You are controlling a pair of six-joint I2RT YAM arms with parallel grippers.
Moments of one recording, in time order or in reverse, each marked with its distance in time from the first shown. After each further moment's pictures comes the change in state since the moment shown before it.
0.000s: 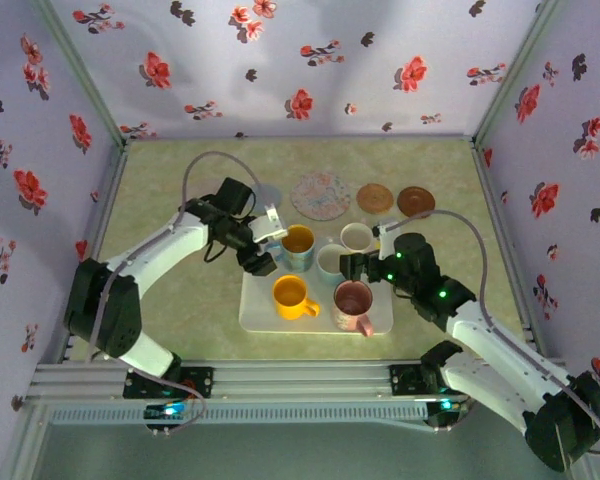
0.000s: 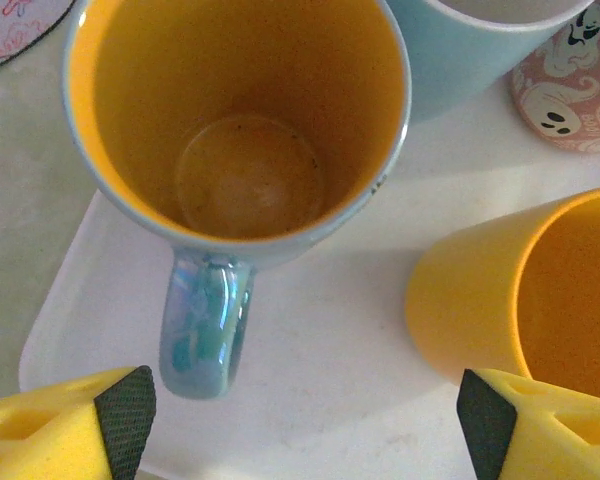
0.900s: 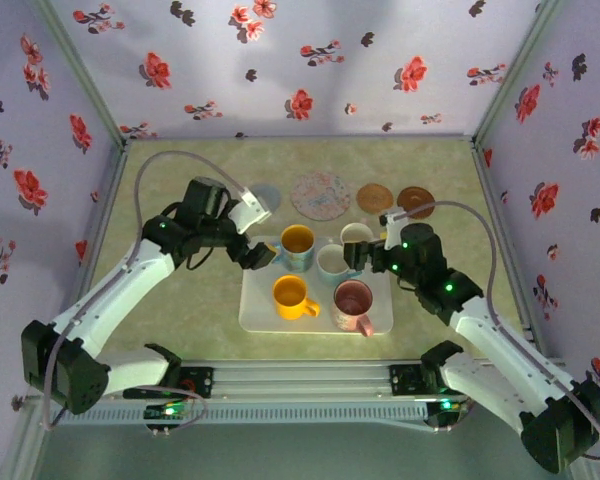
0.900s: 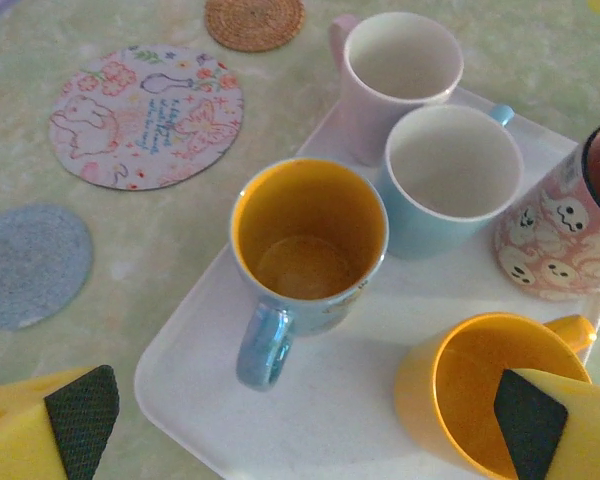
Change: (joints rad) left arm -0.006 -0.330 -0.076 0.113 -0.043 -0.258; right arm -0.041 -0.002 0.081 -0.064 0.003 0.029
